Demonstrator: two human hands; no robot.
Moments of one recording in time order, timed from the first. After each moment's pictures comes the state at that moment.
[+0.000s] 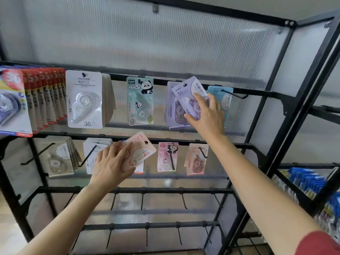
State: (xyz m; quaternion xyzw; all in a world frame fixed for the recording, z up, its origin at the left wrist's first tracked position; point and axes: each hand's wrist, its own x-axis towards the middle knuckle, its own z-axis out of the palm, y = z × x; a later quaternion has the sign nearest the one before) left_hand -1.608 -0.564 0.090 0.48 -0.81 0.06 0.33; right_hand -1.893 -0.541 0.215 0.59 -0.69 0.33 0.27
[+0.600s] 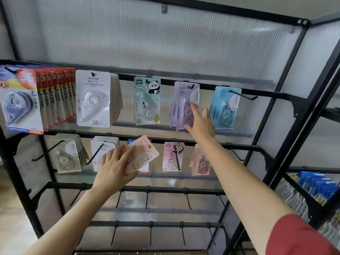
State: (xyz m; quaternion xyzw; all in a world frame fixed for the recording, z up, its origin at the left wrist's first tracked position) left_hand -1.600 -0.556 0.085 0.49 -0.81 0.06 0.31; right_hand -1.876 -0.578 0.189 0.60 -0.74 0.26 0.15
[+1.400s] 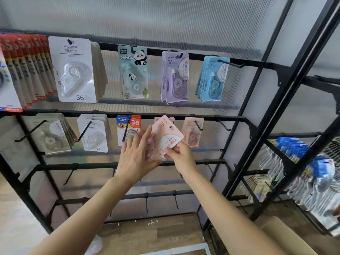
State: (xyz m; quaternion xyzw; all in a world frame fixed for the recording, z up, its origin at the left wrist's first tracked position) left_hand -1.655 -0.498 0.078 0.42 -0.84 -0.05 0.33; right_hand -1.801 -0.458 0.084 0.48 -0.61 0.55 -0.31
